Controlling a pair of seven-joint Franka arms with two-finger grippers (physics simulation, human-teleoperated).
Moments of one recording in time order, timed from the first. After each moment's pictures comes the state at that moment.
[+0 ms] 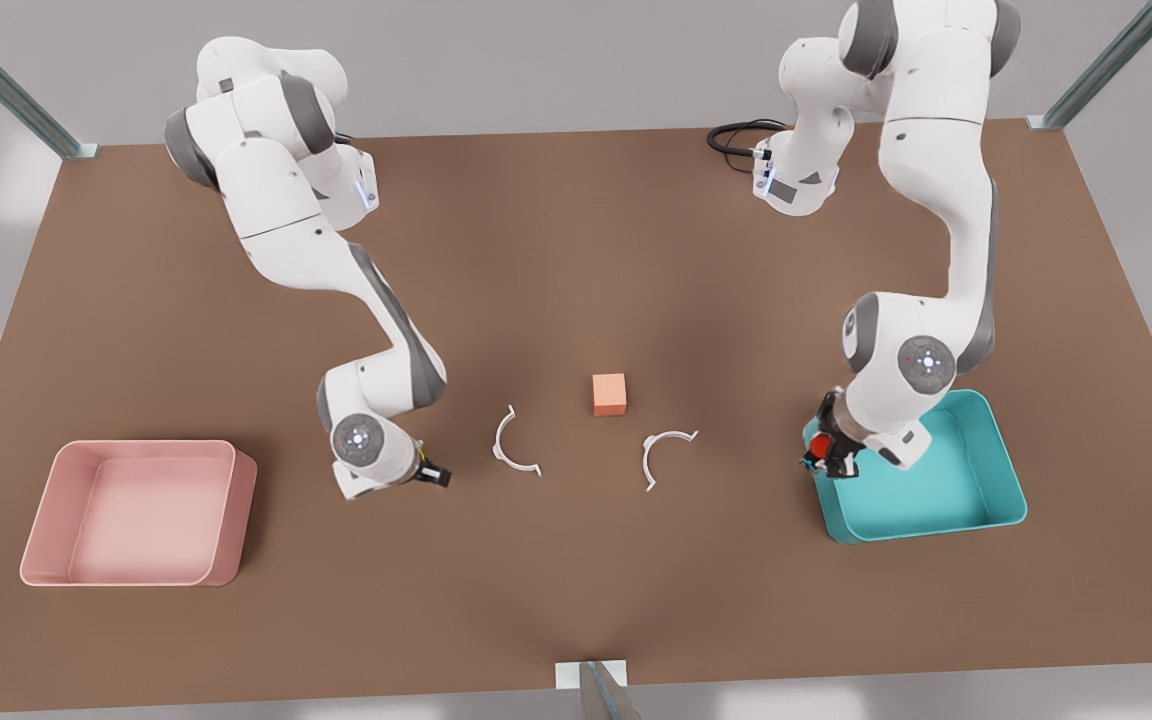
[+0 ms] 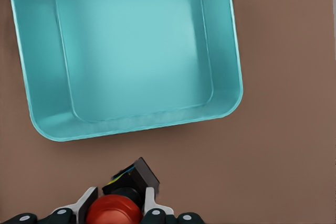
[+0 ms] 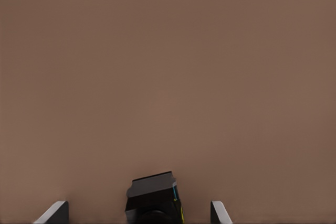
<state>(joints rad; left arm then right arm) -0.24 0.43 0.10 -1.75 -0.06 2.22 -1.63 0.32 0.73 0.03 -1.59 0.02 2.23 0.67</state>
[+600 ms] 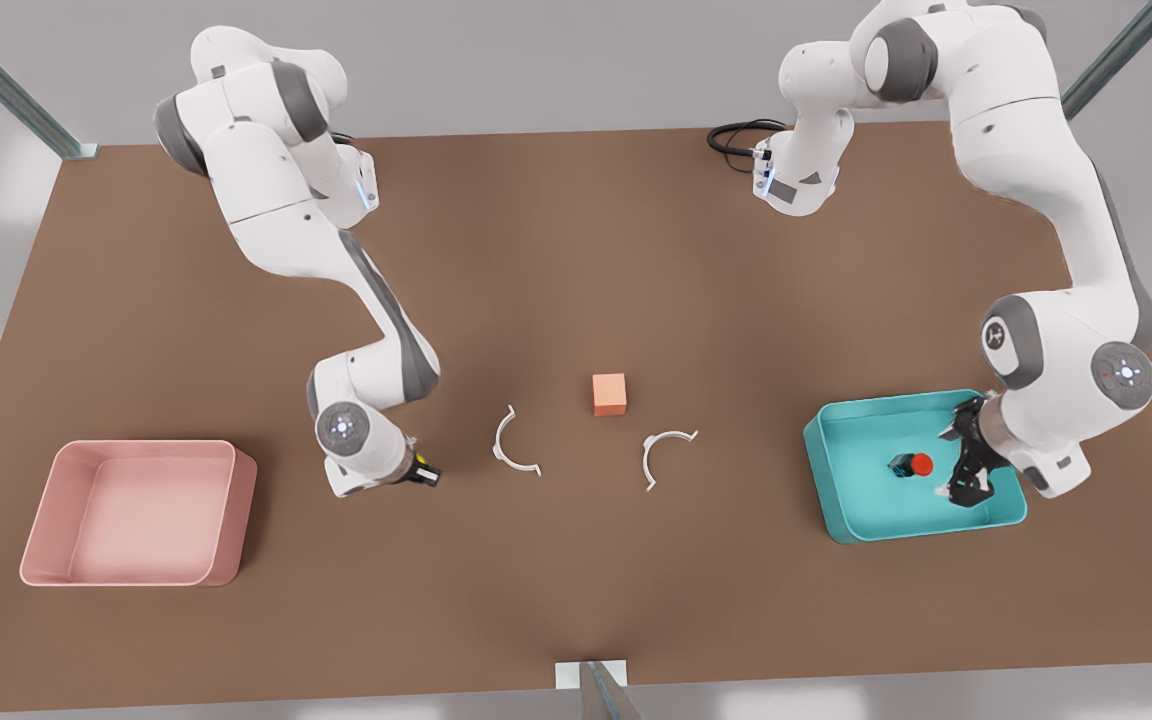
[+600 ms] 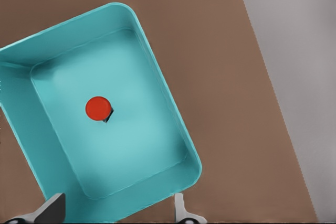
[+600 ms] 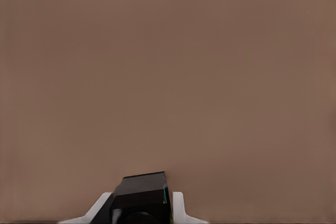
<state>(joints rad) -0.09 0.46 0.15 -1.38 -0.13 1.91 -1.08 0.29 0.66 0.04 -1.61 0.04 2.26 0.66</state>
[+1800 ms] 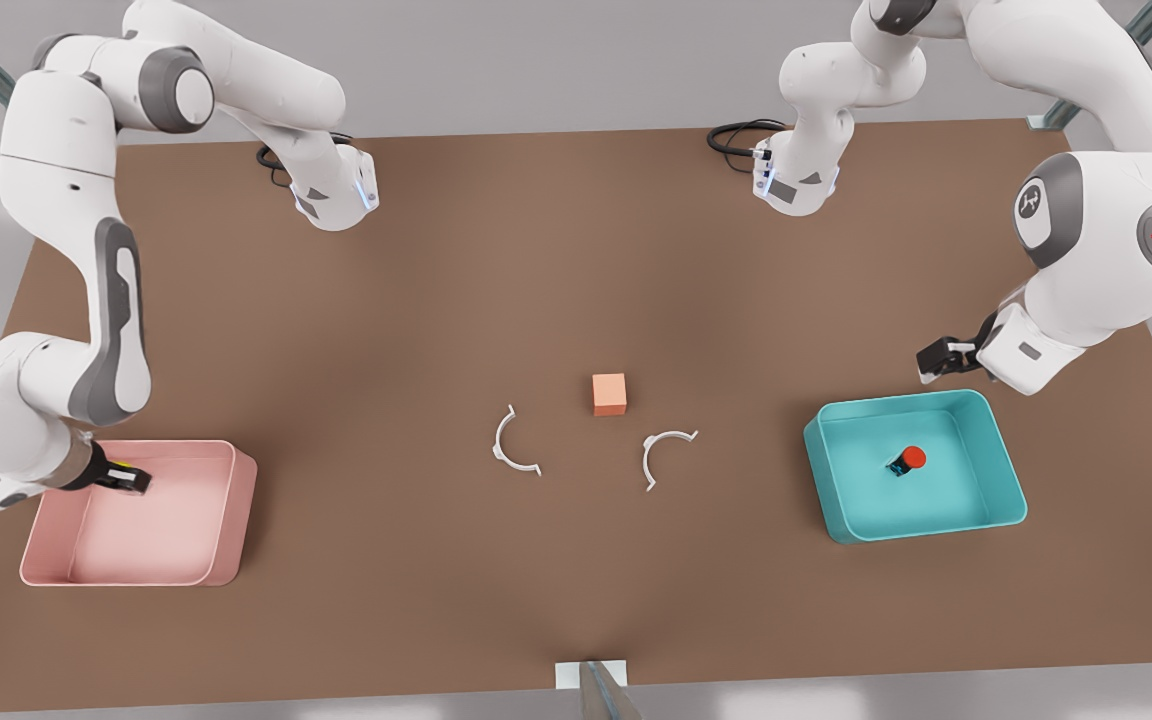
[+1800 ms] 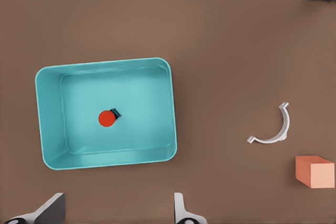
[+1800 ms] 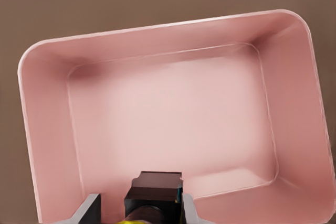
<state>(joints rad) -0.01 0.25 -0.04 -1.35 0.01 1.58 -0.03 -0.29 0.53 0.03 -1.55 -0.09 2.11 -0.05</state>
